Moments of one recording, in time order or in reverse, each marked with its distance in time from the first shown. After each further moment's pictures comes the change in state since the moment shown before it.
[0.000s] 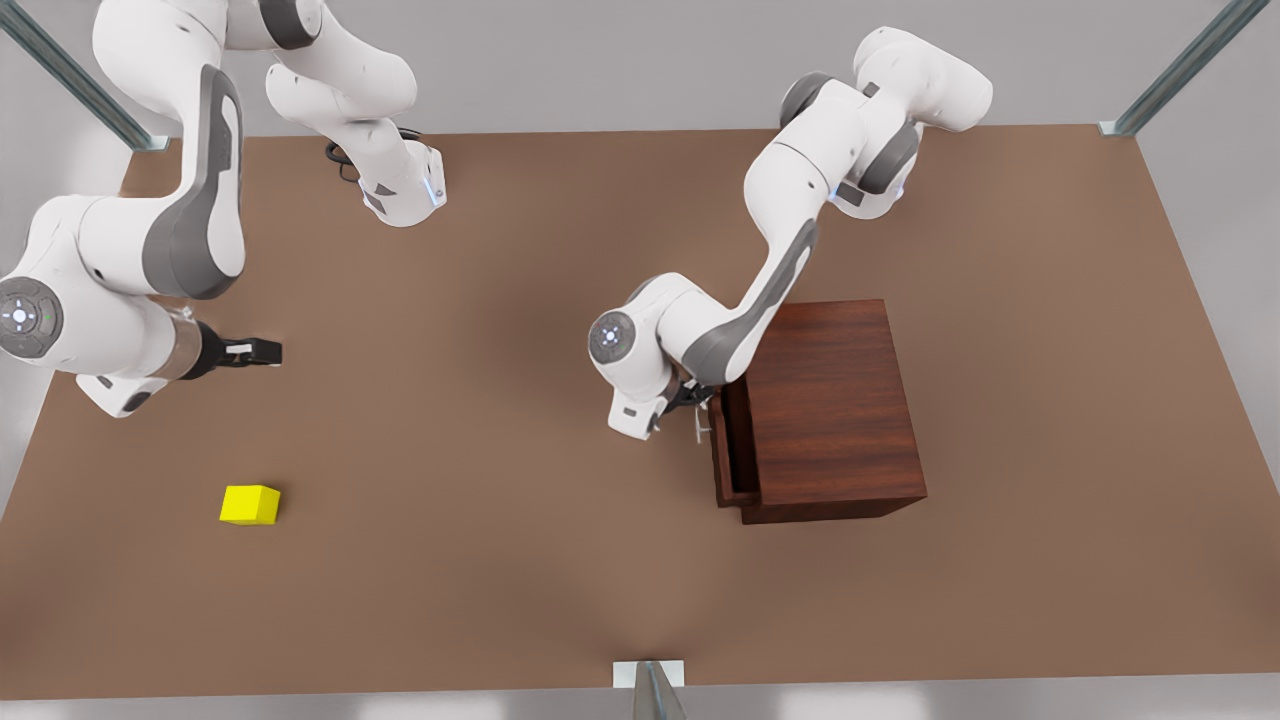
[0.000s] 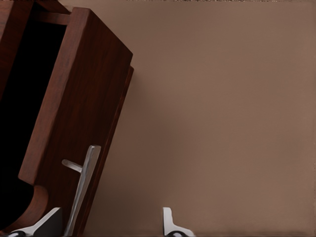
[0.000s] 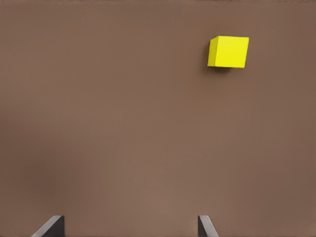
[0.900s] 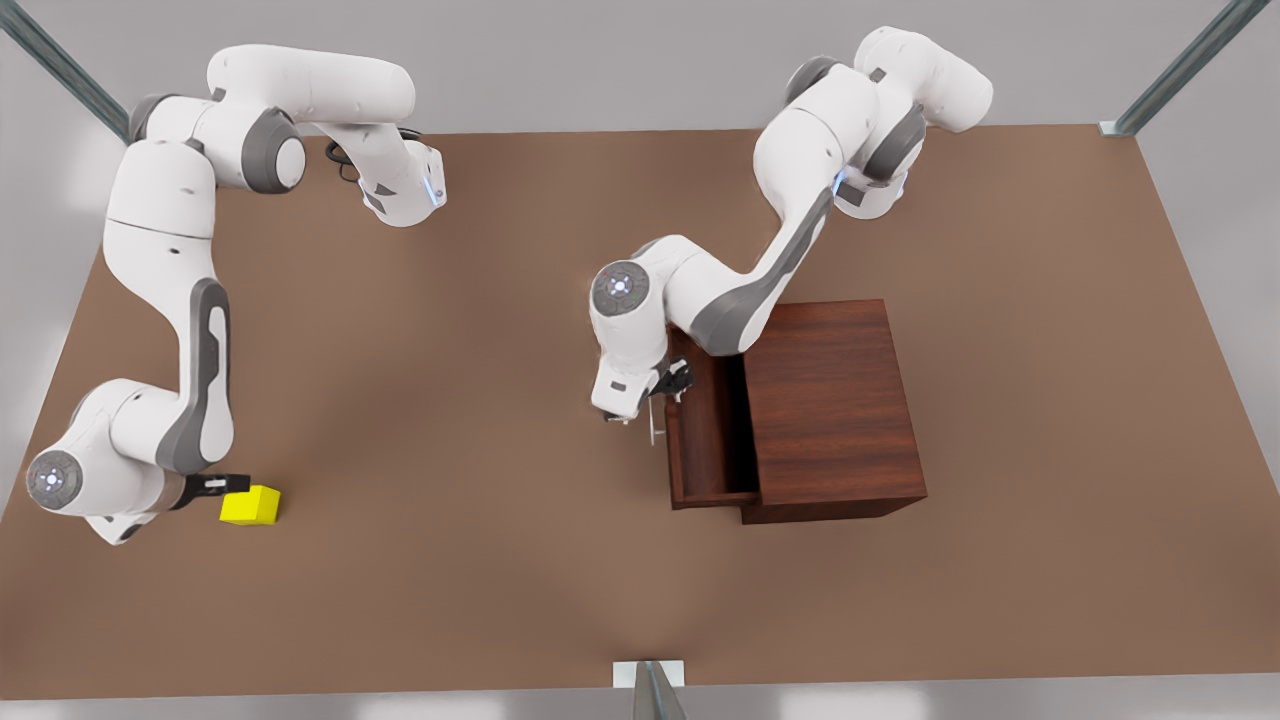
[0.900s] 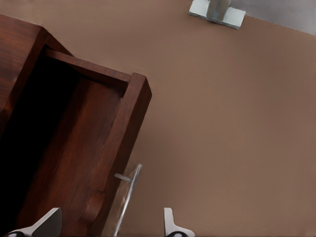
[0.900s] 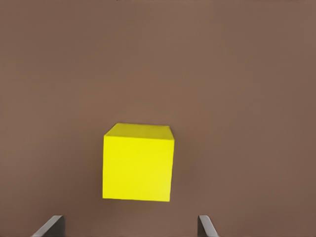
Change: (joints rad) left arm 0.035 -0.134 -0.002 0.076 -0.096 0.030 -0.029; right arm -0.232 0.529 -0.007 0.134 0.035 0.520 -0.243
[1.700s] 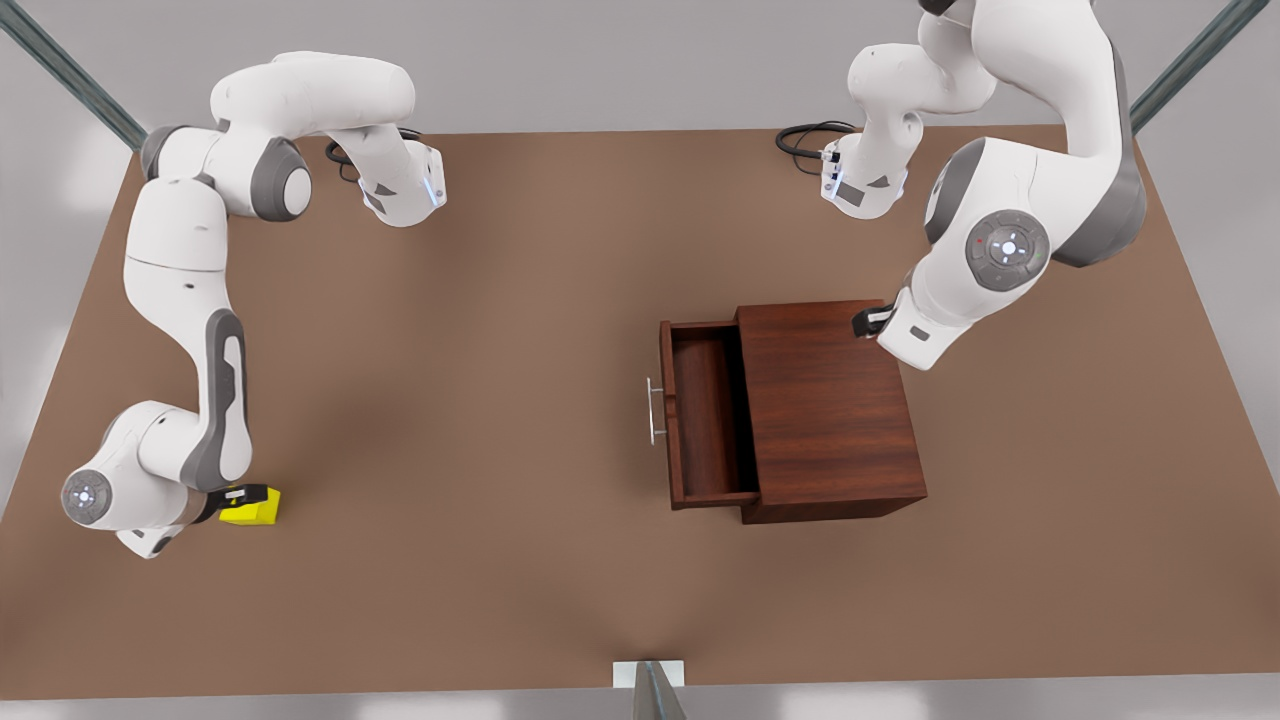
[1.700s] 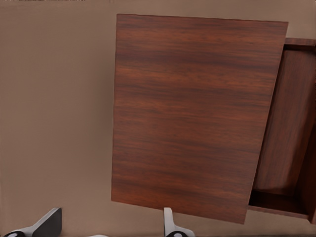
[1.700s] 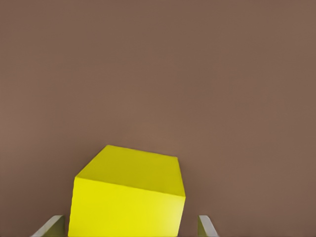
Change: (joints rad) left arm 0.549 -0.602 -0.134 -0.600 -0.139 -0.298 0.718; right arm -0.013 0.130 0.002 0.061 0.043 0.065 -0.131
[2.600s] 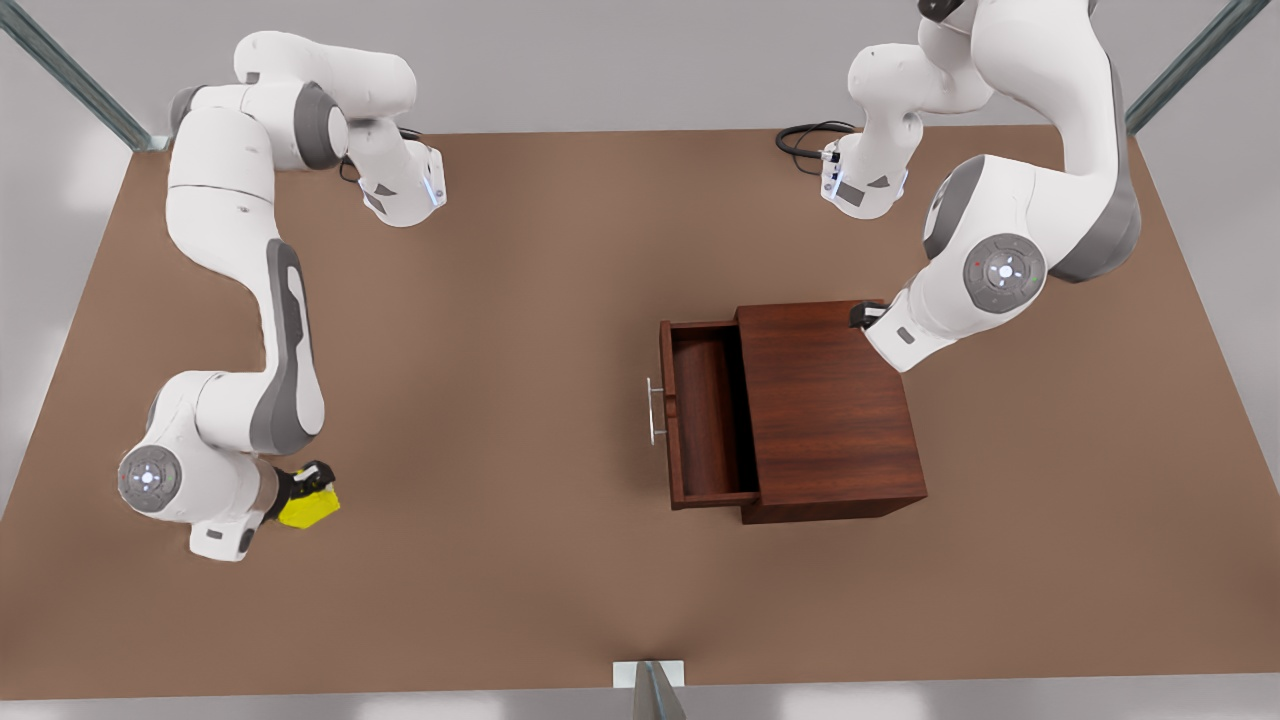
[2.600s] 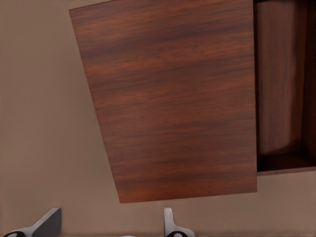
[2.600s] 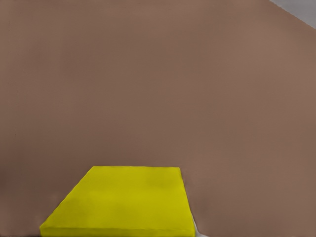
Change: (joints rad) left arm 0.006 0.026 0.001 0.002 -0.016 -0.022 0.246; right arm 0.304 -0.226 0.025 0.054 0.008 -0.239 -0.123
